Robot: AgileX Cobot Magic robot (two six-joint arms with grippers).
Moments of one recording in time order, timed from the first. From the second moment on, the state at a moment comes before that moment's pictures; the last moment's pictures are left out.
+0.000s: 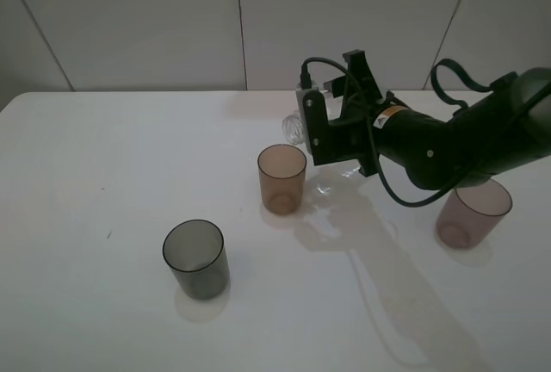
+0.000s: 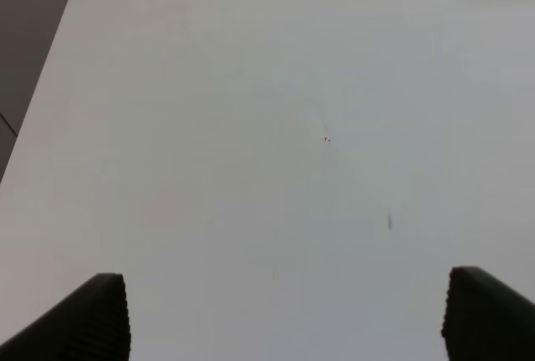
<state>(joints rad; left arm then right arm) -0.09 -0.01 -0.50 0.11 1.06 -0.02 0.55 1.87 -0.71 0.32 -0.69 -1.84</state>
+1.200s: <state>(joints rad) -0.09 -0.01 -0.50 0.11 1.06 -0.02 0.56 1.87 -0.71 0.32 -0.80 -1.97</state>
